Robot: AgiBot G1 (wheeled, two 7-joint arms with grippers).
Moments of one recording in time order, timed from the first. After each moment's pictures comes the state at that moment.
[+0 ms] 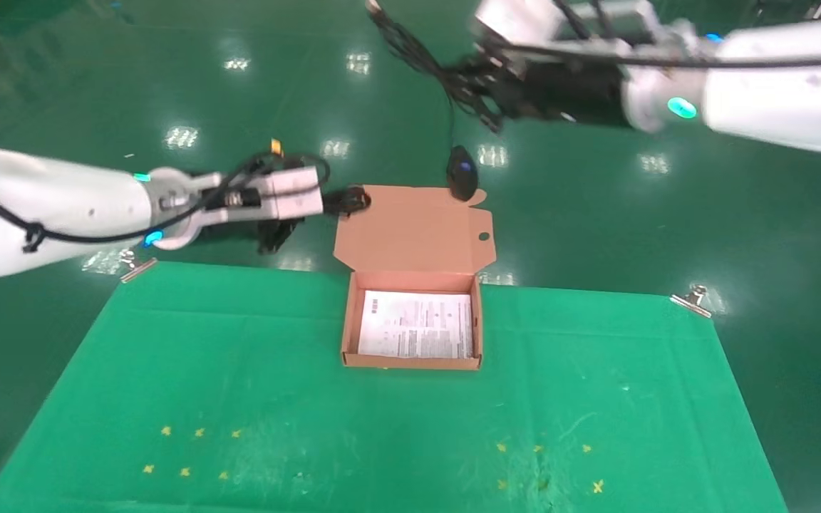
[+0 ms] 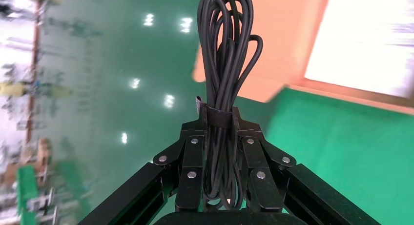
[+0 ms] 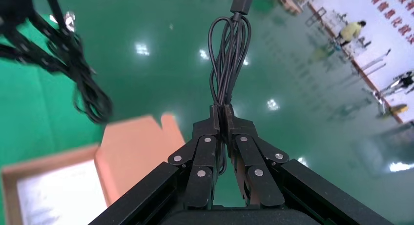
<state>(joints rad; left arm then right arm) -1.62 1.09 0.81 -1.11 2.23 0.95 -0.49 1.74 -1.13 -0.54 0.91 -1.76 -0.96 0.25</state>
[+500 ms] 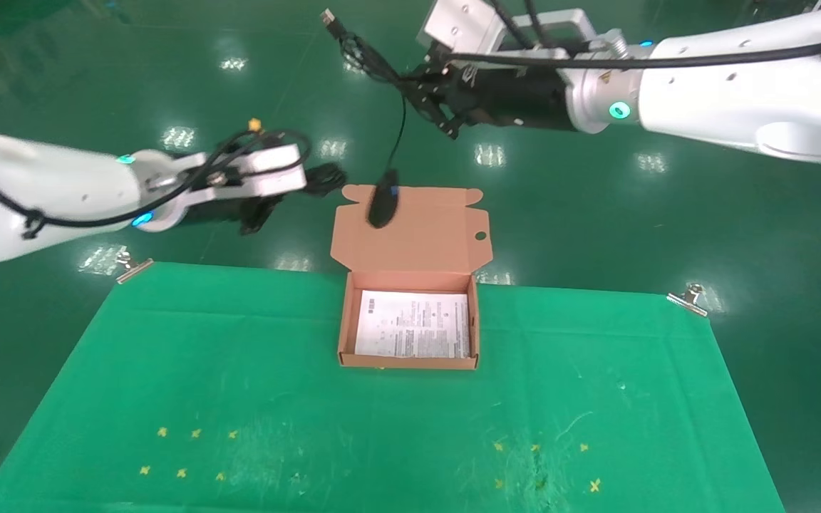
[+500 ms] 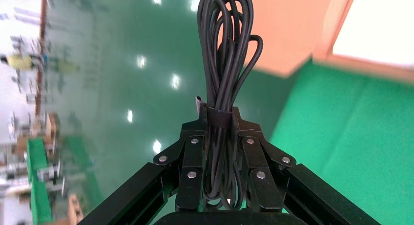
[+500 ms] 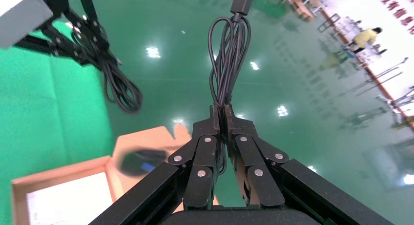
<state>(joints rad) -1.64 1.08 0.81 -1.13 2.35 0.95 -0.58 1.80 -1.25 -0.54 0.77 -1.74 -0.92 0.14</state>
